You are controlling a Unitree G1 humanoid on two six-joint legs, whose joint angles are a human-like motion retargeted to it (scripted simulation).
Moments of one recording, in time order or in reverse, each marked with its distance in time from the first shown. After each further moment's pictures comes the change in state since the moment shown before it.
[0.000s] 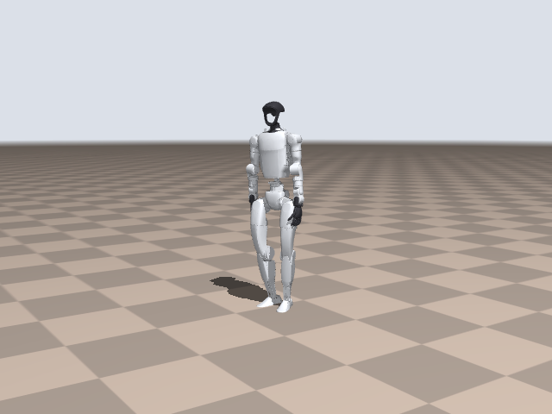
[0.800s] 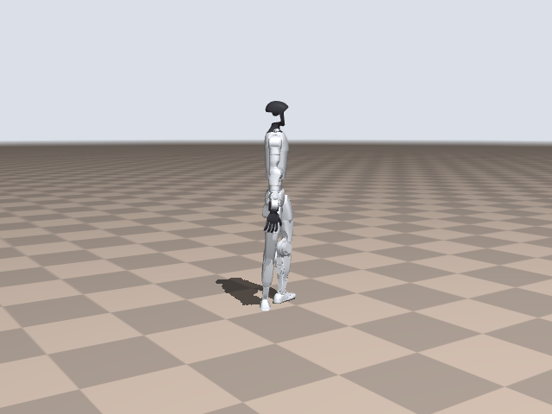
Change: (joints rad) left arm 0.031 0.058 0.015 0.063 0.007 0.009 0.070; right arm -0.020 -0.033 -0.016 -0.108 -0.105 -0.035 0.026; waist 0.121 -0.092 -0.008; left_leg -0.024 0.134 0.786 0.100 -0.035 0.099; right_leg 0.206 -0.162 -1.134 -0.154 -0.061 0.126
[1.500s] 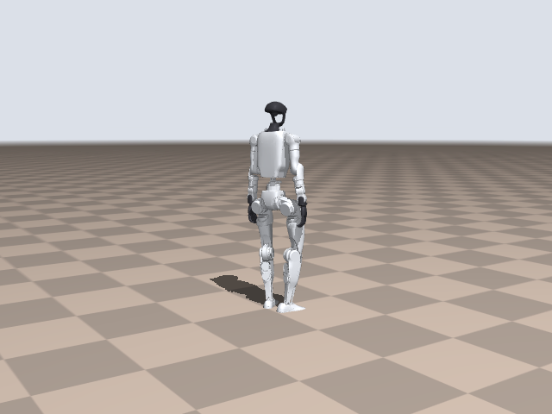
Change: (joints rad) left arm -0.049 -0.023 0.025 -0.006 -0.051 0.010 -0.051; right arm 0.011 0.026 0.058 -0.110 0.022 -0.076 -0.002; waist -0.155 0.076 0.105; left_leg 0.000 -0.097 -0.694 -0.072 0.007 0.042; right_leg -0.269 0.064 0.998 0.254 0.131 -0.085
